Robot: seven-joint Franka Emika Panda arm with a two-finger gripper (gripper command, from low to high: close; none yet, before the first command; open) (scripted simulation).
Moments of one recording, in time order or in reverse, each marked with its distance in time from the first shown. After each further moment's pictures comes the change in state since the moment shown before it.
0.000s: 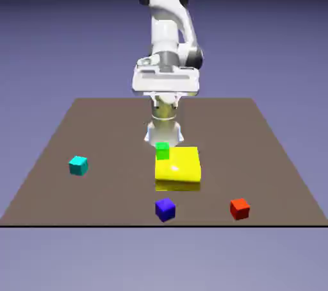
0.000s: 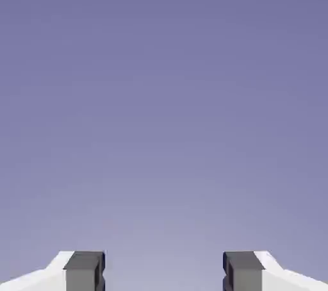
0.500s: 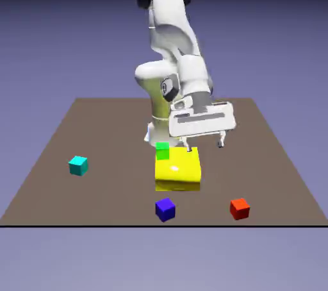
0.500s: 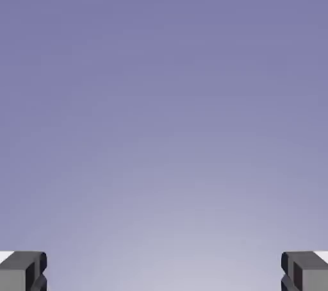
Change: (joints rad) arm 0.495 0.528 -0.345 0.210 -0.521 0.191 0.652
